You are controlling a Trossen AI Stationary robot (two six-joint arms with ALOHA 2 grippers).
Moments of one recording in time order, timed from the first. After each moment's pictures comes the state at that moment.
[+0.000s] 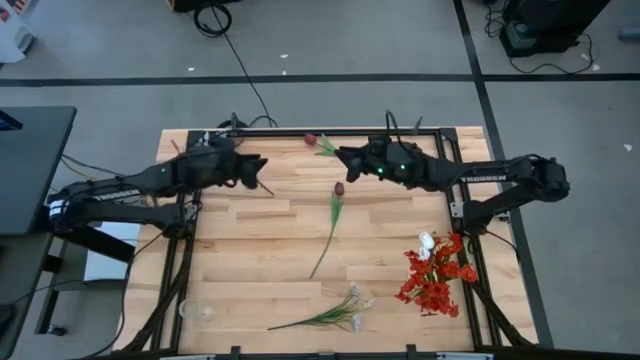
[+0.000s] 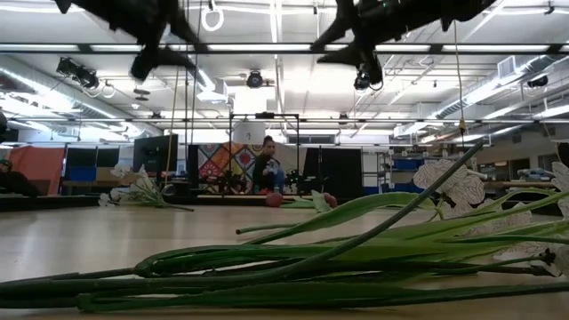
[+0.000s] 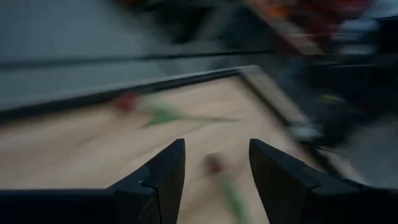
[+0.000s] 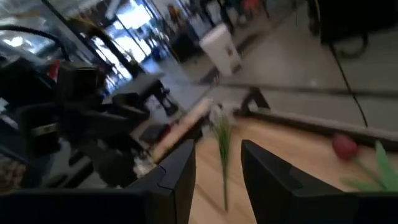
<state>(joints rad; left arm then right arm) 0.25 0.81 0.73 -0.28 -0.34 -0.70 -0.19 1.32 0.90 0.24 0.32 0.67</state>
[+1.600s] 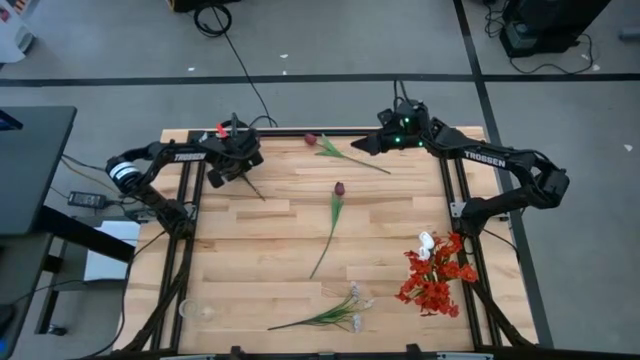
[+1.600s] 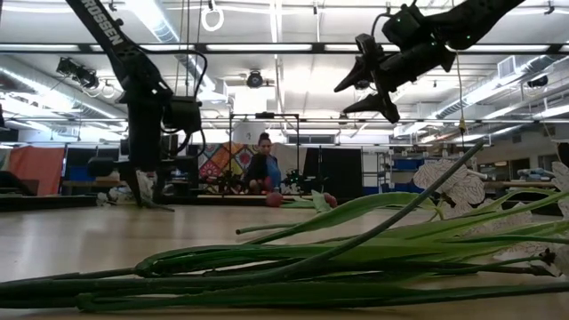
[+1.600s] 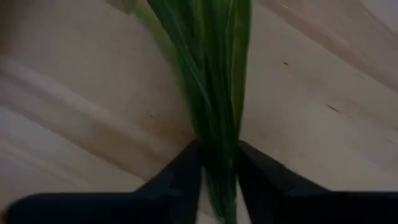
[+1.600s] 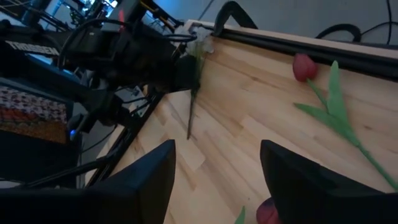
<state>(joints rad) 0.76 1.57 0.73 -0.54 -0.23 -1.33 -0.67 1.32 0.90 -0.04 -0.44 0.65</state>
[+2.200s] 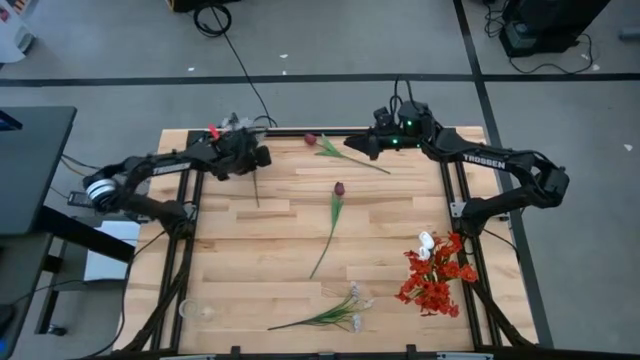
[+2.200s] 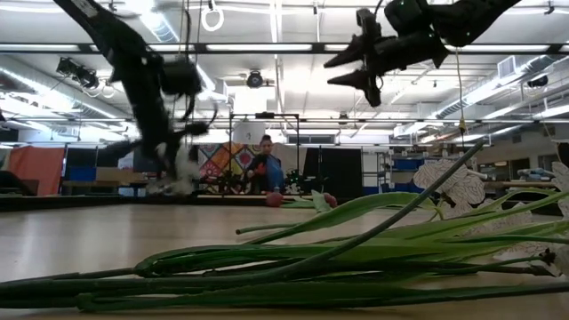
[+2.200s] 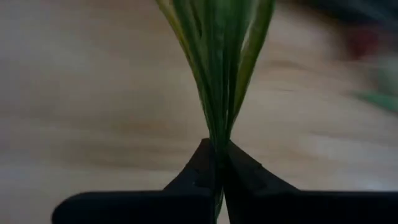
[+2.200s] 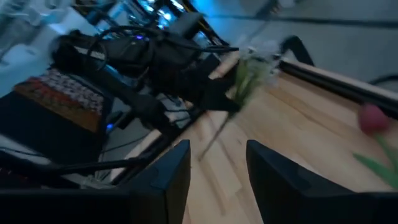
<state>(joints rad) 0.66 1.31 0.72 -0.43 -0.16 -1.09 -0.60 1.32 0.90 0.18 -0.49 0.59</state>
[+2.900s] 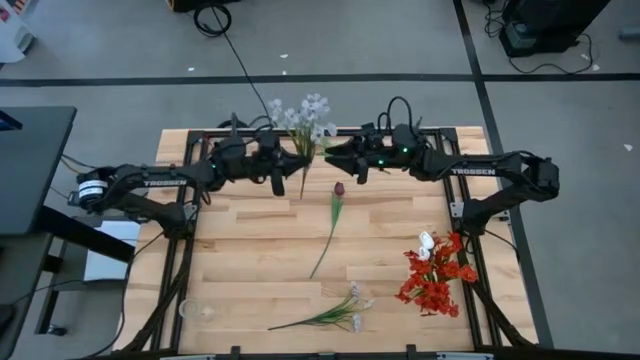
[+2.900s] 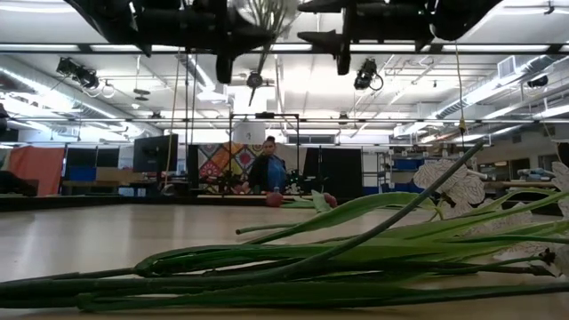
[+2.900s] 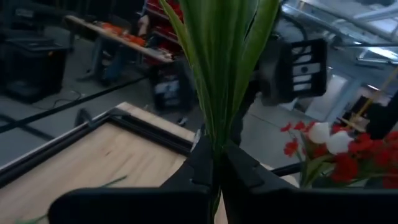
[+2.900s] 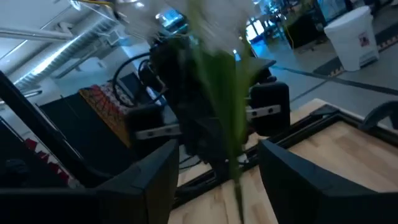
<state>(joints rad) 0.31 1.25 0.73 0.57 0.17 -0.40 -0.33 1.40 0.90 0.56 -0.29 0.58</state>
